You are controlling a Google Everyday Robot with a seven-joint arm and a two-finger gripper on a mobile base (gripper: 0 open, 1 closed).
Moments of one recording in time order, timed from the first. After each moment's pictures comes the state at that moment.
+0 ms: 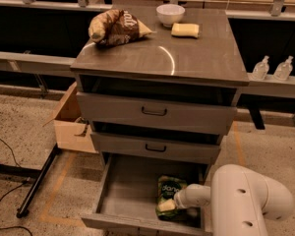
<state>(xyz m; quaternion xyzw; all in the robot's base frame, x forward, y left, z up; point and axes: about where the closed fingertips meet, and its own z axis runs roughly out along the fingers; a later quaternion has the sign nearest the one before) 0.585 -0.139 0.119 -0.22 0.95 0.15 0.18</state>
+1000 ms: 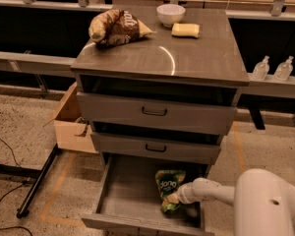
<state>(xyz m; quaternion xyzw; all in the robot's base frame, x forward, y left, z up) 0.598 -0.140 0.176 -0.26 0.92 0.17 0.21</state>
